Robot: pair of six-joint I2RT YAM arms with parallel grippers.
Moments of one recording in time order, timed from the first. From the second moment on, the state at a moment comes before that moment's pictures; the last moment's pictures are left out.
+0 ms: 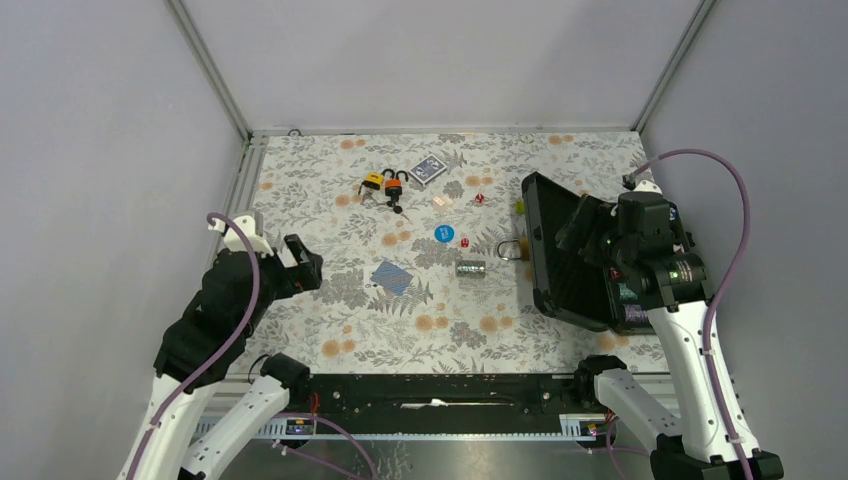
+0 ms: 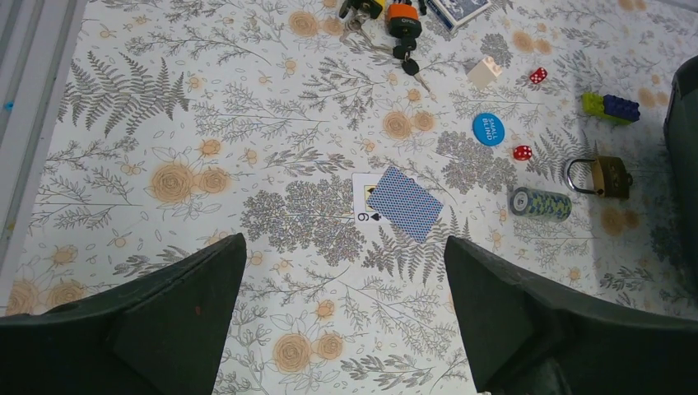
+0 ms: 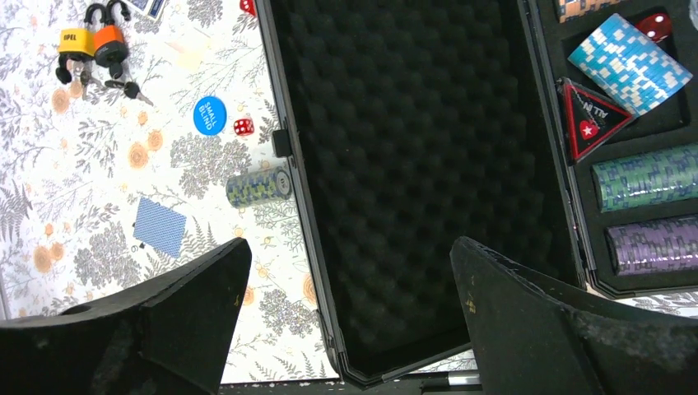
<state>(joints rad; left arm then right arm) -0.44 0.52 0.99 -0.94 -0.30 -0.47 0.16 0.87 1.14 -0.99 0.05 0.50</state>
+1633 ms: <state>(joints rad) -0.44 0.43 0.93 -0.95 -0.37 -0.43 0.77 1.79 1.44 -0.83 0.43 0.53</state>
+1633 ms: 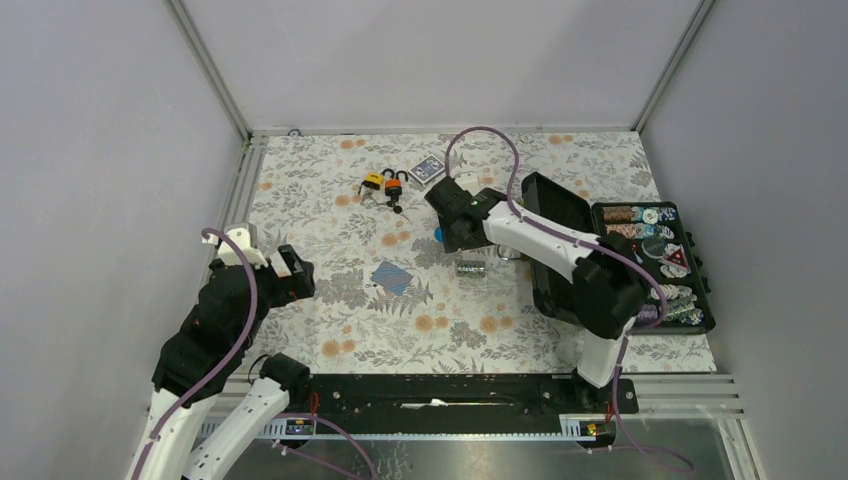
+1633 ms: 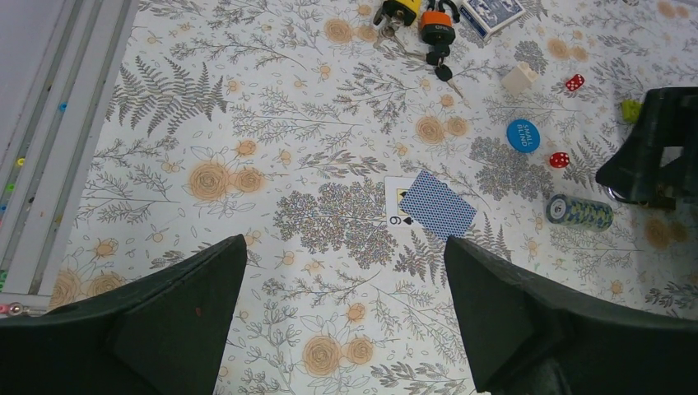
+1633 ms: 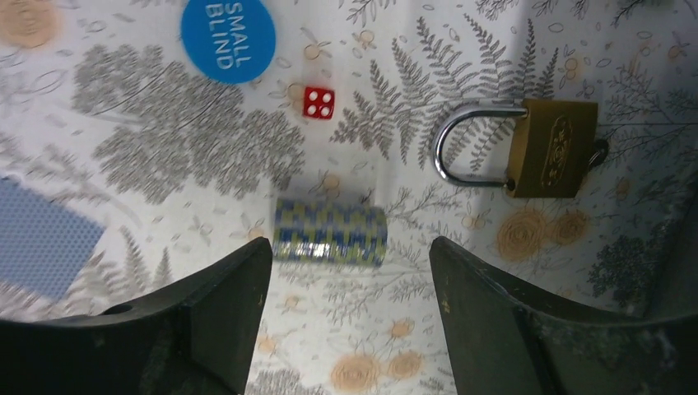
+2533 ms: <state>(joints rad) -0.44 0.43 0.93 -0.95 -0.37 -0.43 0.51 2.00 1.41 -0.74 0.35 0.49</state>
